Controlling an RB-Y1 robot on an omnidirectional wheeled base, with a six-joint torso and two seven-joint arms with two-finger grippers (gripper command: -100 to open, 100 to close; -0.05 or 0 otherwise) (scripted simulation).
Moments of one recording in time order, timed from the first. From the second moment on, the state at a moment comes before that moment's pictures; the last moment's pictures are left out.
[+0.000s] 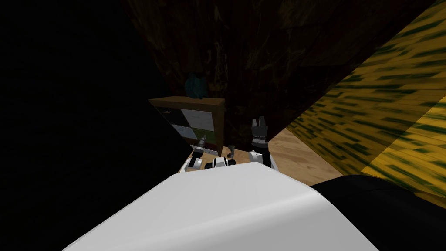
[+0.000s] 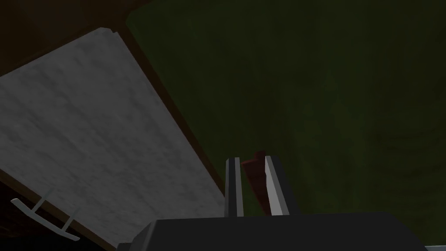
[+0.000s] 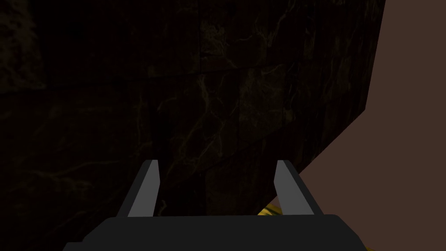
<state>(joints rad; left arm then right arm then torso) 0.20 0.13 -0.20 -1.49 -0.11 -0.45 -0.08 0.47 -0.04 -0.05 -2.22 0.00 -0.60 0.01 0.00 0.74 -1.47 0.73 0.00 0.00</state>
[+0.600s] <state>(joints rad) 0.23 0.15 -0.22 -1.53 -0.11 -0.44 -0.06 0.47 -0.04 -0.05 -2.22 0.00 -0.60 0.01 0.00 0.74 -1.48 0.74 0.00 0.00</state>
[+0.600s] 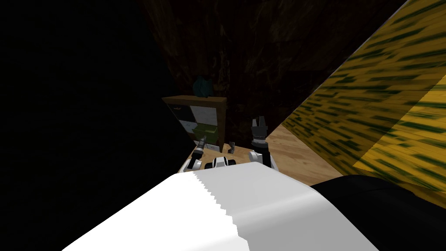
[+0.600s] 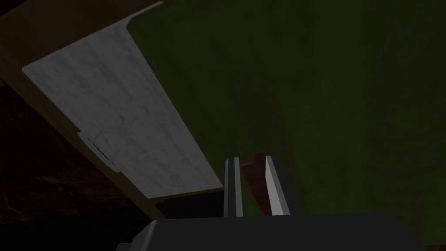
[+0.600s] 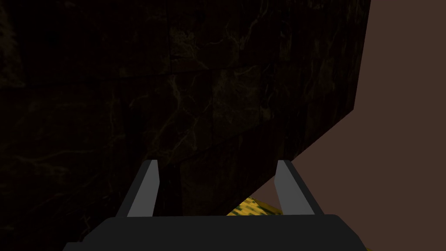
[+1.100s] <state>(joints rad) 0.26 0.18 -0.24 -1.63 -0.11 -0.35 -0.05 0.47 -0.04 -0.05 -2.22 0.00 -0.60 0.01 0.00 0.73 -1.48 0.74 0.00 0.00</state>
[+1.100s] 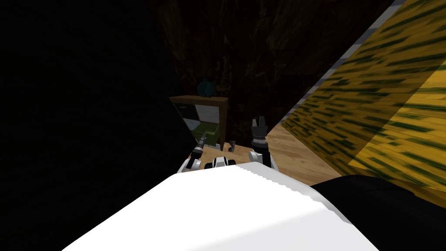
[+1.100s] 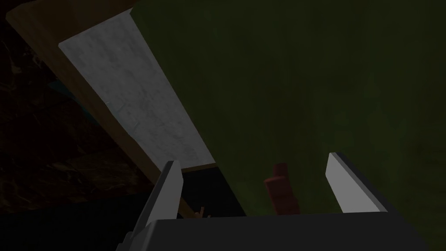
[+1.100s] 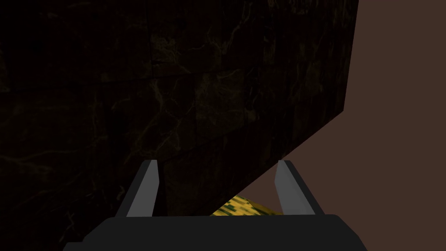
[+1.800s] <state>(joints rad) 0.27 0.21 -0.25 -1.78 -0.10 -0.22 -0.03 0.47 -0.04 -0.05 -2.22 0.00 -0.60 0.01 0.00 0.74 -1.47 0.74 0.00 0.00</state>
